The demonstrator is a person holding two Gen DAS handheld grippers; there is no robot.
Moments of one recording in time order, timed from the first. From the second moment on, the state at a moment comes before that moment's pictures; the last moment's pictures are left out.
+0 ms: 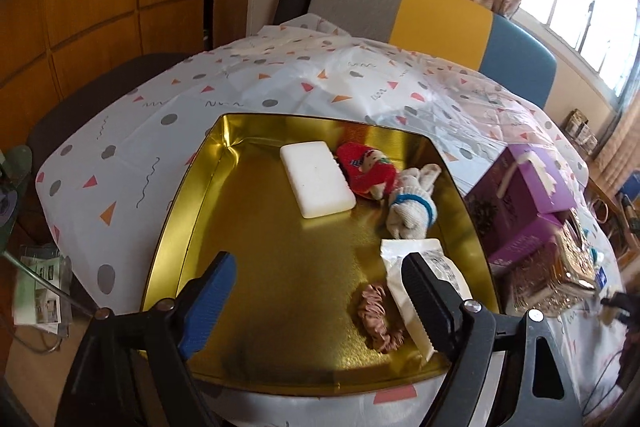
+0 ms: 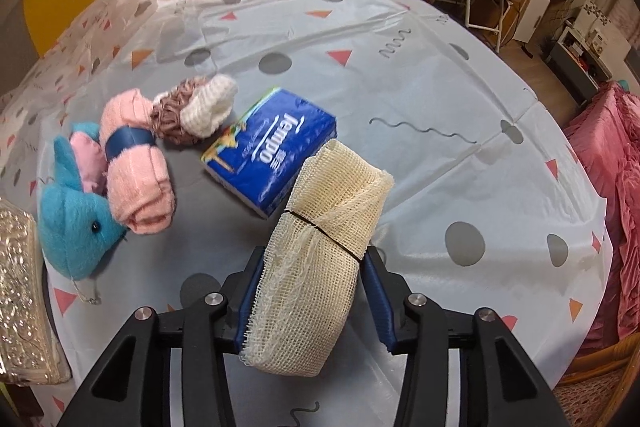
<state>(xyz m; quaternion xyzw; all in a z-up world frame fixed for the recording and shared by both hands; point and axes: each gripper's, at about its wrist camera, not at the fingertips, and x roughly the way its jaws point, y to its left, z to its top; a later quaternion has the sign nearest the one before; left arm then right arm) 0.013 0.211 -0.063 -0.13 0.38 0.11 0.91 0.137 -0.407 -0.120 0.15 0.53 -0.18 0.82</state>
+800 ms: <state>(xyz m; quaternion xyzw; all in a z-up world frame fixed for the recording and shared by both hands) -0.008 0.231 -0.073 -0.11 0.38 0.13 0.91 0.150 -0.269 0.033 0.13 0.37 0.02 0.92</state>
